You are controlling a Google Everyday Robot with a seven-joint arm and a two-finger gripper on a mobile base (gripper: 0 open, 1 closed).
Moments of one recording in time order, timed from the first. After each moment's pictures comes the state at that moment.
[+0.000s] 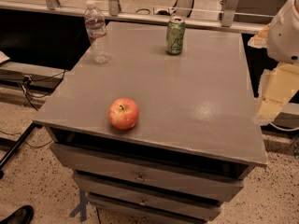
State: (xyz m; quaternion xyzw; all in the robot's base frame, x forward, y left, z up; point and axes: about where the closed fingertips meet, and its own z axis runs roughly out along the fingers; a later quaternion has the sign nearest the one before) arm 0.438 -0.217 0.976 -0.60 0.78 -0.03 0.16
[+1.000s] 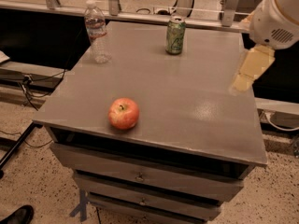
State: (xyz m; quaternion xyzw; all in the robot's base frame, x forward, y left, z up) arm 0.519 -0.217 0.973 -0.57 0.79 -0.05 0.23
